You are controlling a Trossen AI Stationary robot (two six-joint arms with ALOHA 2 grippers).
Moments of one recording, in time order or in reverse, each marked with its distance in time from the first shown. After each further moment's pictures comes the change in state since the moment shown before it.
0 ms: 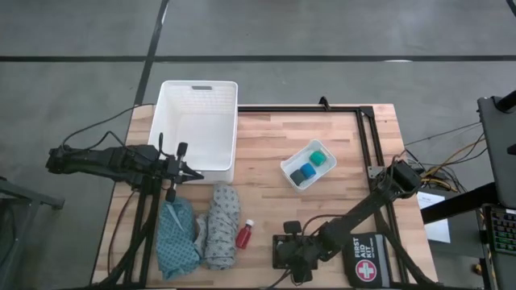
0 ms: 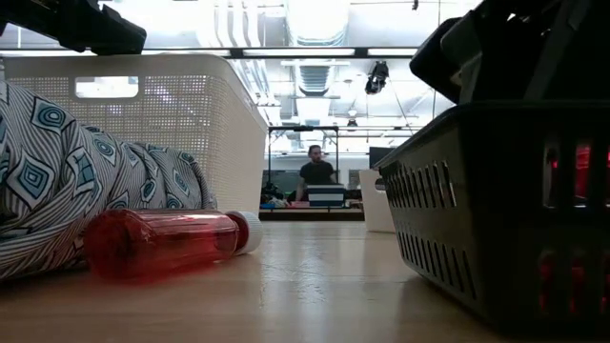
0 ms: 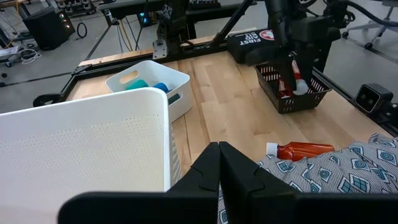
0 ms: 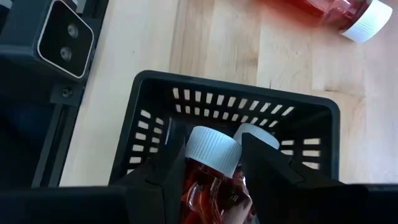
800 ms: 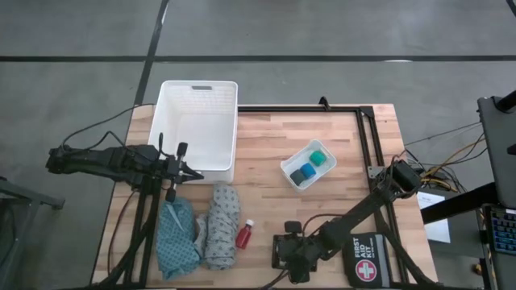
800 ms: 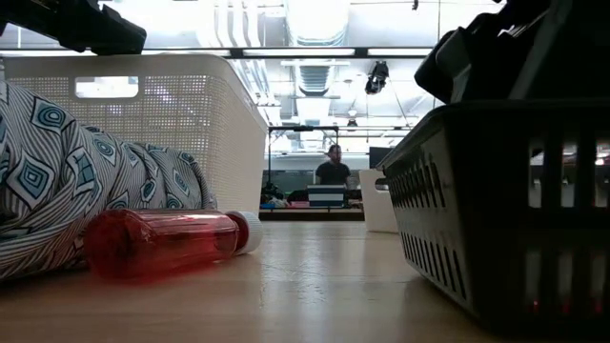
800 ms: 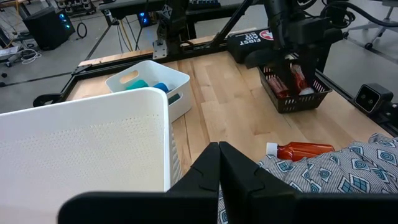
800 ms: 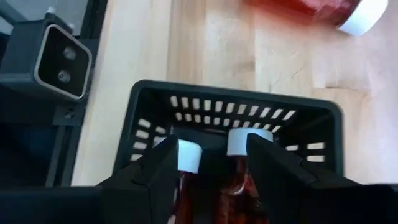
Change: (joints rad) left arm 0.000 0.000 0.000 0.000 0.000 0.000; right arm -0.004 0.000 -0.029 0.062 0.022 0.087
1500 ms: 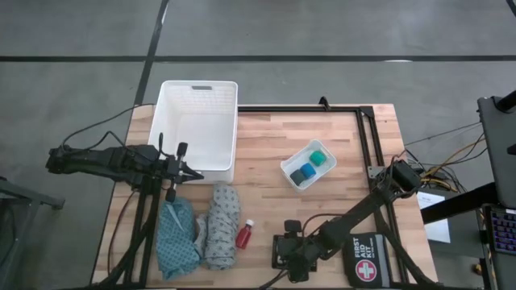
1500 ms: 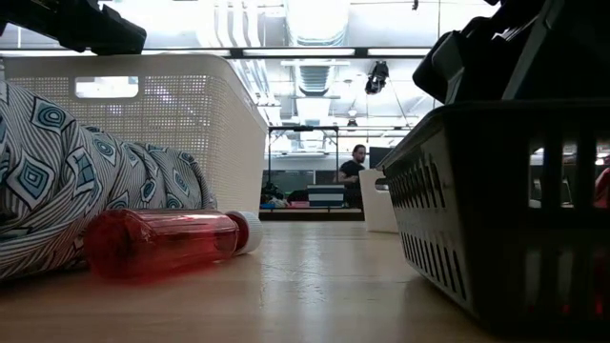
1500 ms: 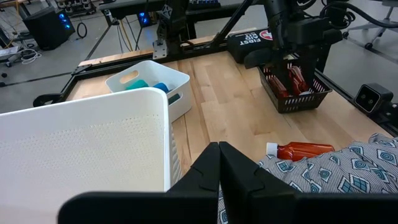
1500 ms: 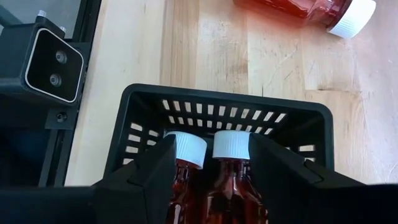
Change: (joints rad) left arm 0.000 0.000 0.000 0.000 0.000 0.000; right arm -0.002 0.000 0.000 -0.002 0.009 0.000
